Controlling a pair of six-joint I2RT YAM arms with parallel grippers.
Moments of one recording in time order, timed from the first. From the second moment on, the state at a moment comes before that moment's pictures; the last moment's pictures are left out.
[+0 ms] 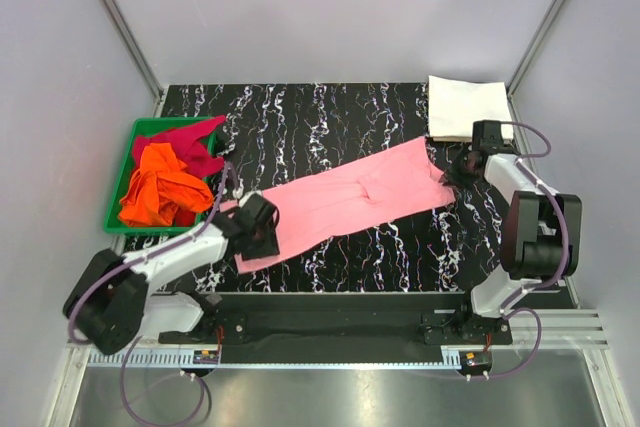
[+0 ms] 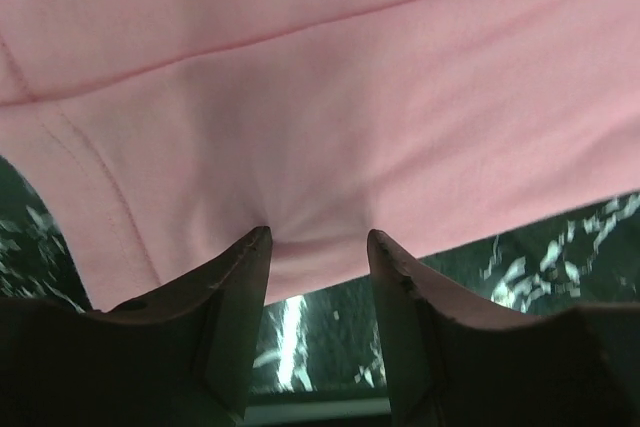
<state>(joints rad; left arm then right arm) -0.61 1.27 0.61 -0.52 -0.13 -0.76 -0.10 1.64 1.06 -0.45 -0.12 0.57</state>
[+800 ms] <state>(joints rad) -0.71 0.97 0.95 -0.73 -0.28 -0.66 0.08 1.98 1.29 -0.38 -0.11 0.70</state>
